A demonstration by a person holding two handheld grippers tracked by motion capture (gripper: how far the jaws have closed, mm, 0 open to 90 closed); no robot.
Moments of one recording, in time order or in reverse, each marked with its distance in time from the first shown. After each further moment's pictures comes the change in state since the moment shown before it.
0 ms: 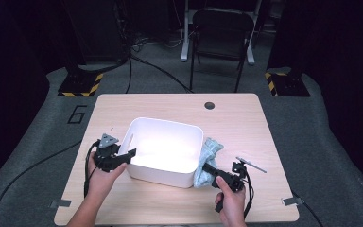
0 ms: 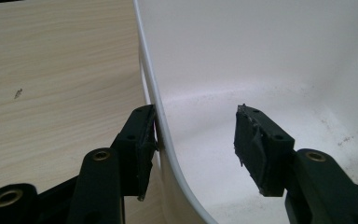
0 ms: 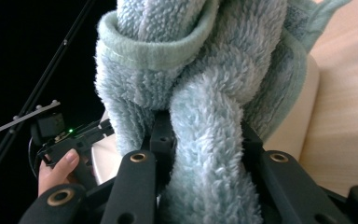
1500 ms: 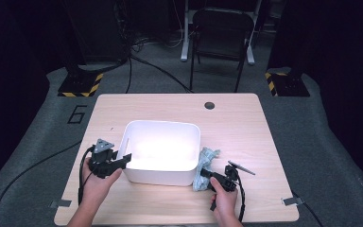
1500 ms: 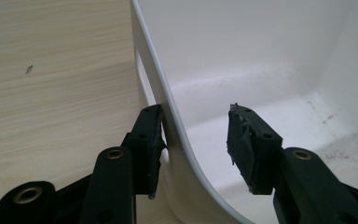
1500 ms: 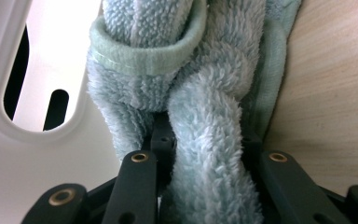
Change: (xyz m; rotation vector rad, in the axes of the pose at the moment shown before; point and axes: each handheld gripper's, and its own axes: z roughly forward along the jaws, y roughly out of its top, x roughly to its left) left arm -0.005 -0.008 -0.021 0.041 0.023 -0.025; right arm -0.063 -0.017 0.037 0.098 -0.166 0.168
